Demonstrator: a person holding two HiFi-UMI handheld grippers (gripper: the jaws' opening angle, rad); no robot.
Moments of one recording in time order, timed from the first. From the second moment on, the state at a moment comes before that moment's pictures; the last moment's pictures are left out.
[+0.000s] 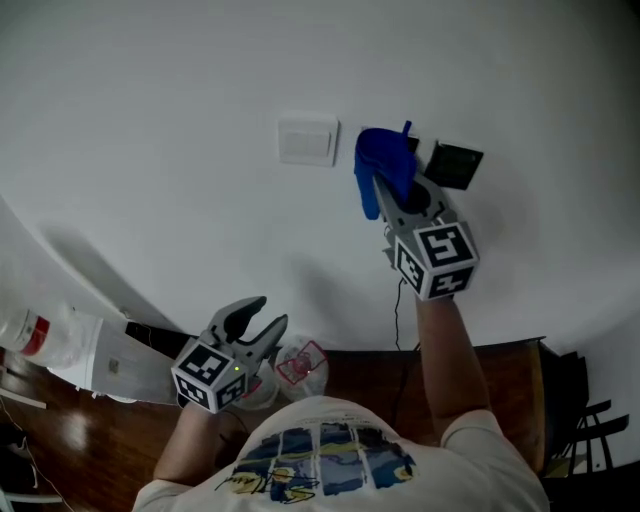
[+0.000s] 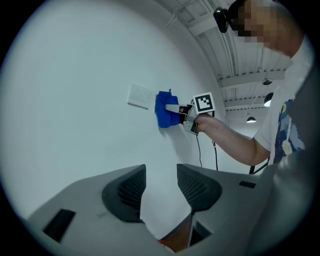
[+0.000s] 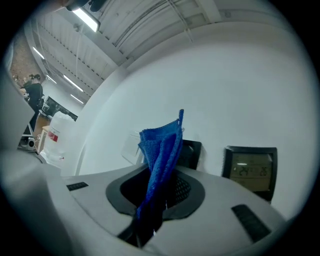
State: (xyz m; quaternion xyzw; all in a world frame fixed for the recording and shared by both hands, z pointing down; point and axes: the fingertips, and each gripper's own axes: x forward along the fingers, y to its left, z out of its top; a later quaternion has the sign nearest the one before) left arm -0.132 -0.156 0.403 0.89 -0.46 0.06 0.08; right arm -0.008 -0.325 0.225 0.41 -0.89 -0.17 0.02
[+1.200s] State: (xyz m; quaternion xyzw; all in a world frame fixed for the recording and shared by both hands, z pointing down) left arm -0.098 -0.165 0.413 0.90 -0.42 0.08 0.08; right arm 0.082 -0.319 0.213 0.49 -0.85 -0.18 -0.01
